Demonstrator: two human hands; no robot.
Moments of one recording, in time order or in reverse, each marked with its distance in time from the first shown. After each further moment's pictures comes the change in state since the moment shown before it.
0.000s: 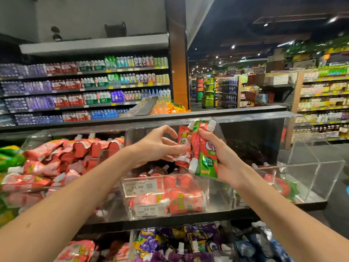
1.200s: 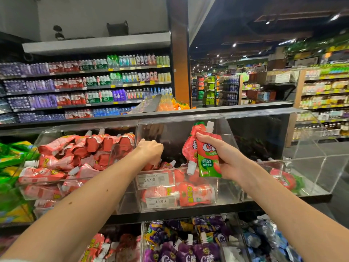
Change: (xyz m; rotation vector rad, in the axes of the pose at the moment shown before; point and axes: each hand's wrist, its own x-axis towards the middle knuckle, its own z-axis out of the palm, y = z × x) left_hand 0.039 -0.065 -0.029 1.546 -0.018 -0.194; right_hand -0.004 0.014 0.021 -0.244 0.245 0.083
